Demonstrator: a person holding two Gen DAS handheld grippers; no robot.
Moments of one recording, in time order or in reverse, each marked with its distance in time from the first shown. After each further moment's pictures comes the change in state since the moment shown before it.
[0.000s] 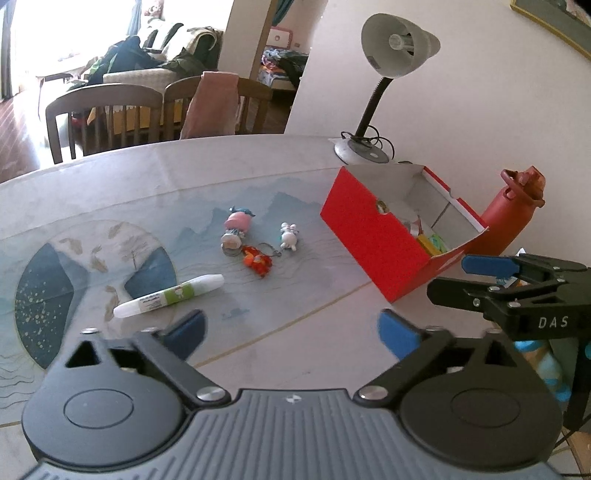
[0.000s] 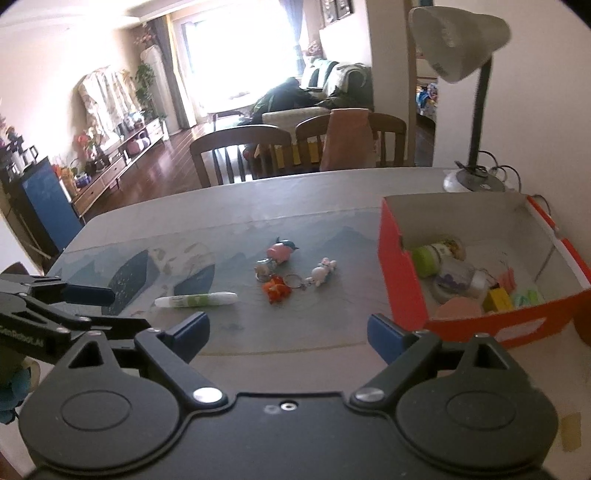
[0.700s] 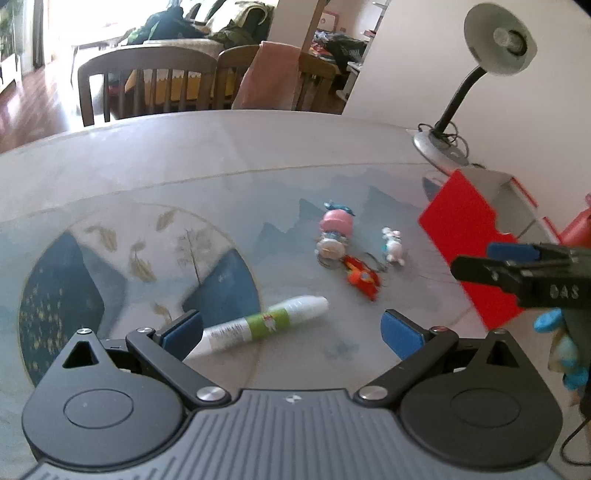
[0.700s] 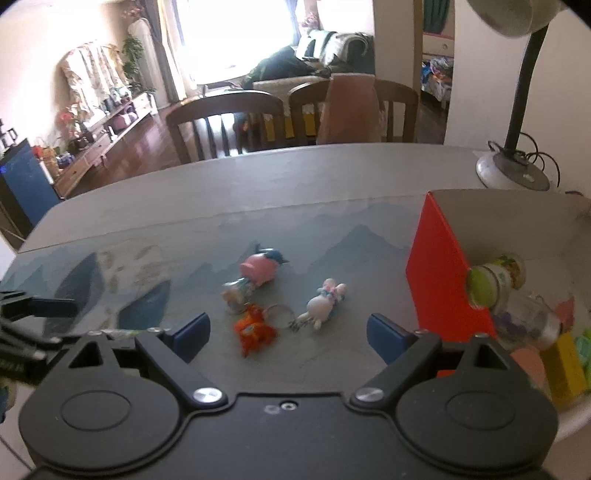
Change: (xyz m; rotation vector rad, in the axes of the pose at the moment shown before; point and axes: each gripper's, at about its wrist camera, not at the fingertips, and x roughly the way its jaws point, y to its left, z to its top) left arm 0.092 0.096 0.026 -0.078 0.055 0.114; right arm 0.152 -0.021 0.040 0.016 0.101 -0.049
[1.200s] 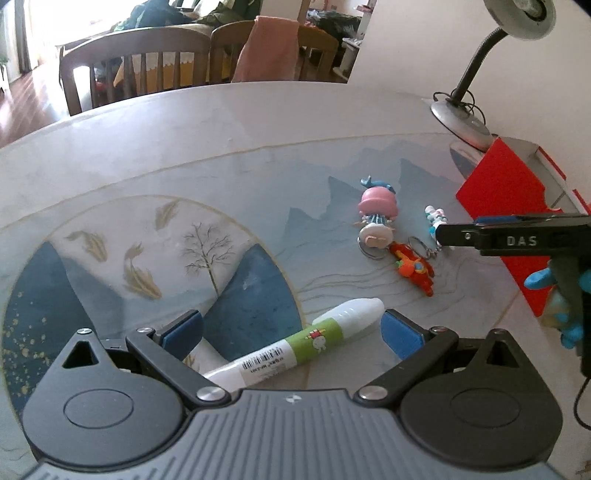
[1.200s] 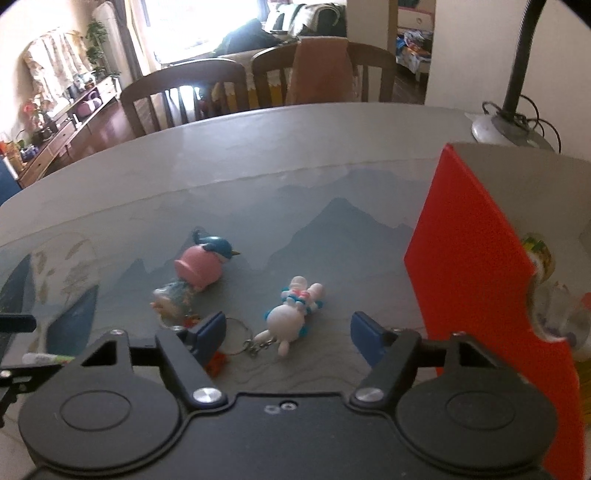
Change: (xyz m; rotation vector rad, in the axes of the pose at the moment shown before) left arm 0.058 0.029 0.006 0.052 0.073 -0.004; right arm 0.069 -0.014 -0.001 0.048 0.072 -0.081
